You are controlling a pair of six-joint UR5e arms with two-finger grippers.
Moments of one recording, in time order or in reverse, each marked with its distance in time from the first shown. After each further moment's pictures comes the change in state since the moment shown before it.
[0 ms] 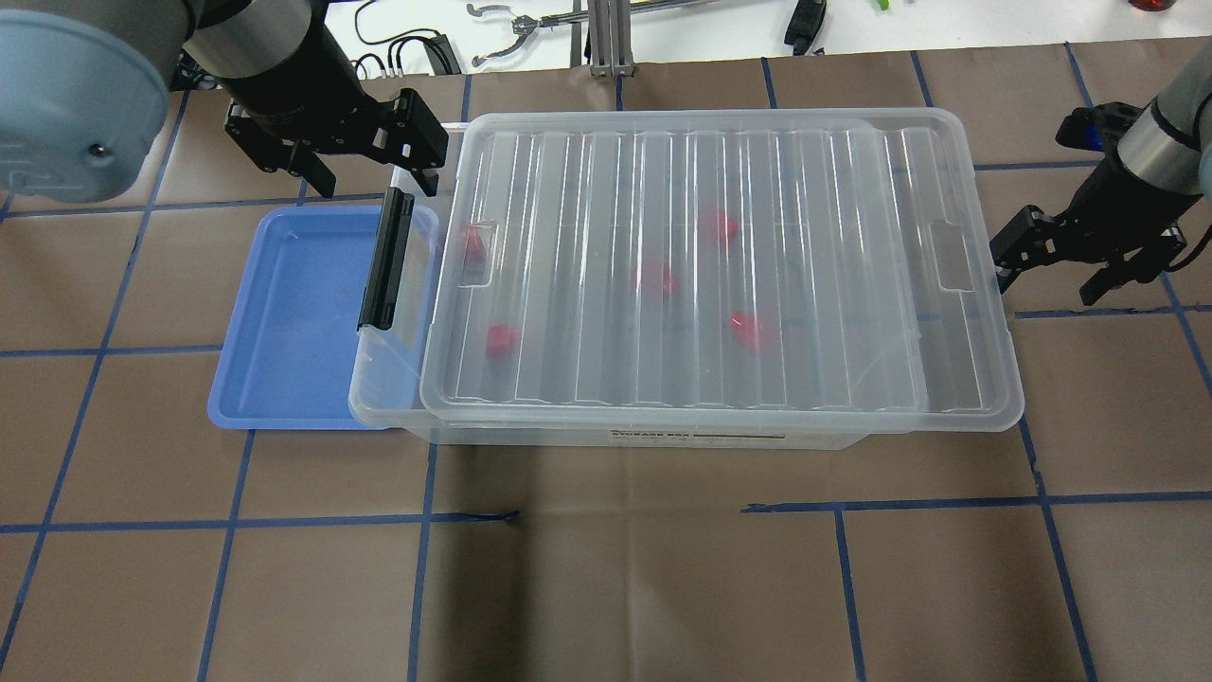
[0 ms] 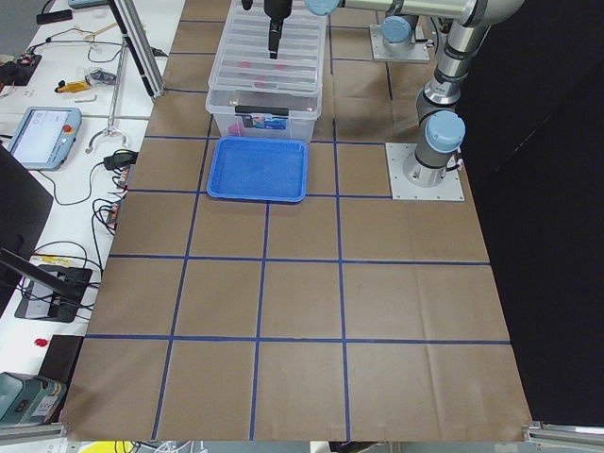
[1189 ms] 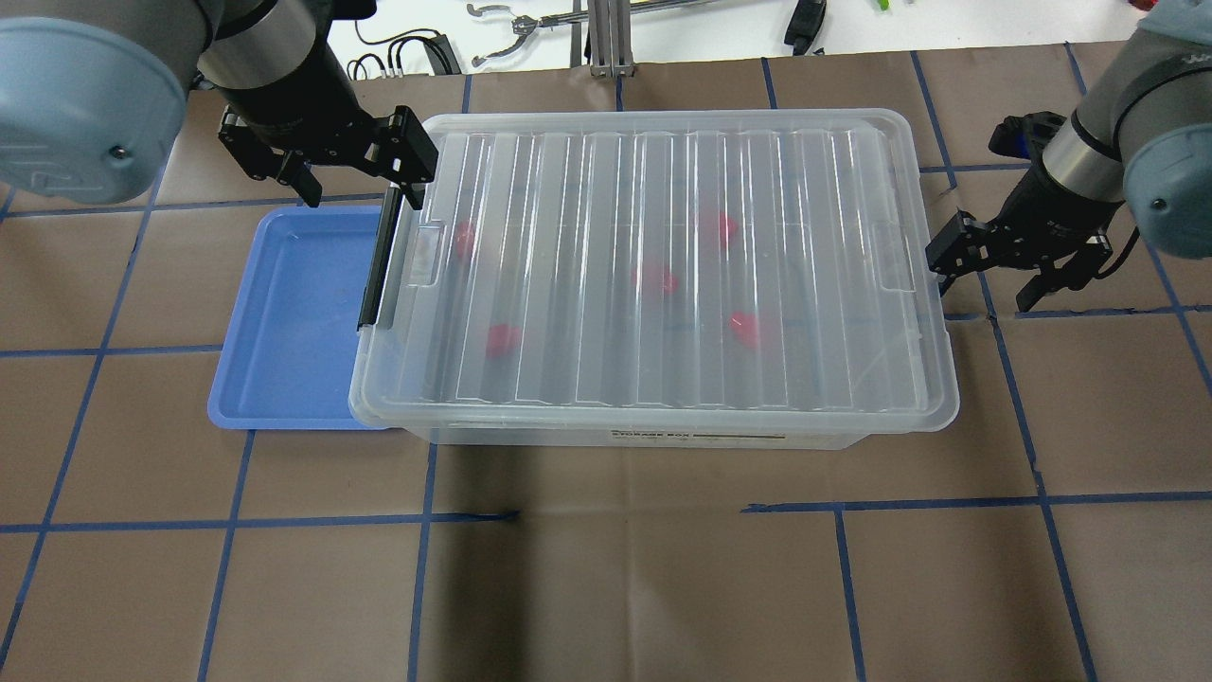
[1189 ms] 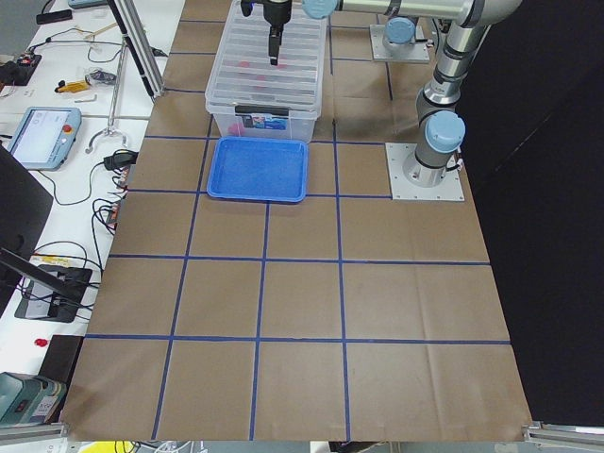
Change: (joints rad) left arm -0.001 -0.014 -0.005 -0.010 0.080 0.003; right arm 0.090 -0.003 0.015 -0.004 0.031 0.077
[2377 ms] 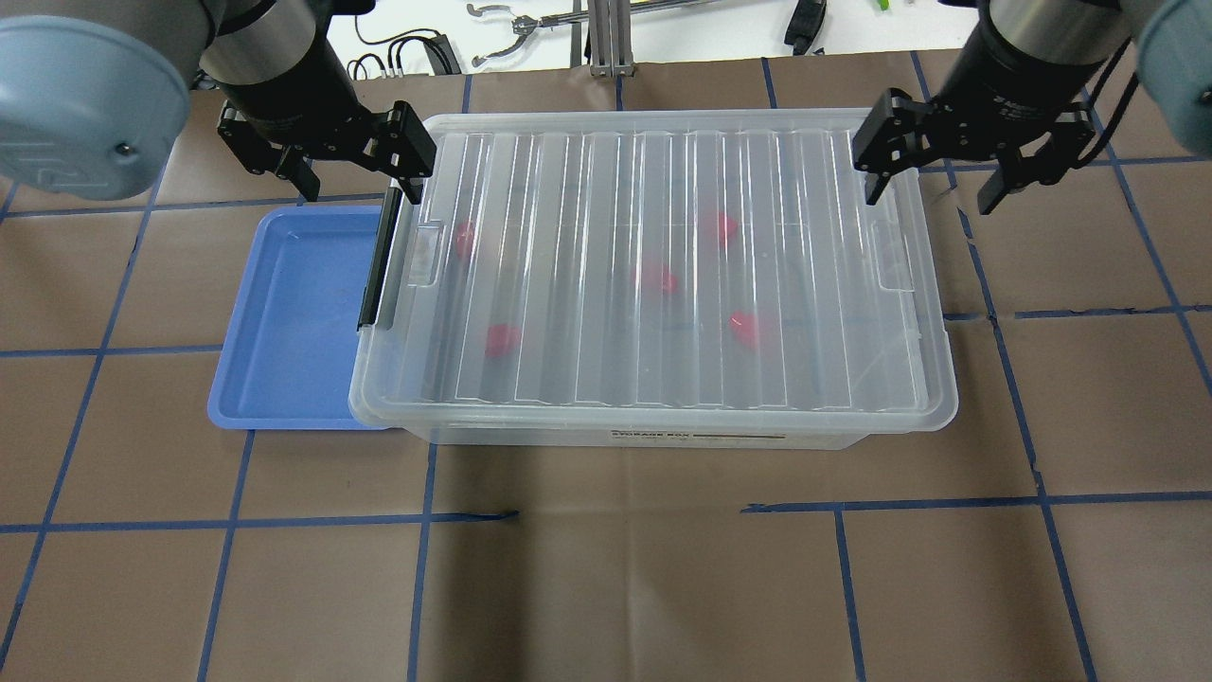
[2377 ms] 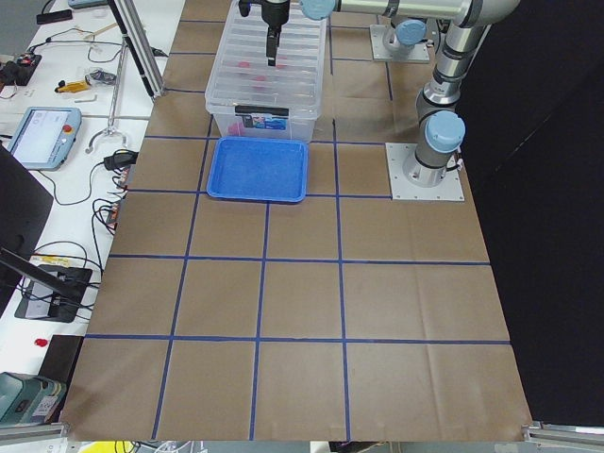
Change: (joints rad) left arm 0.002 -0.008 0.007 0.014 0.002 0.001; right arm 0.300 -0.122 -0.279 0.225 -0.020 0.309
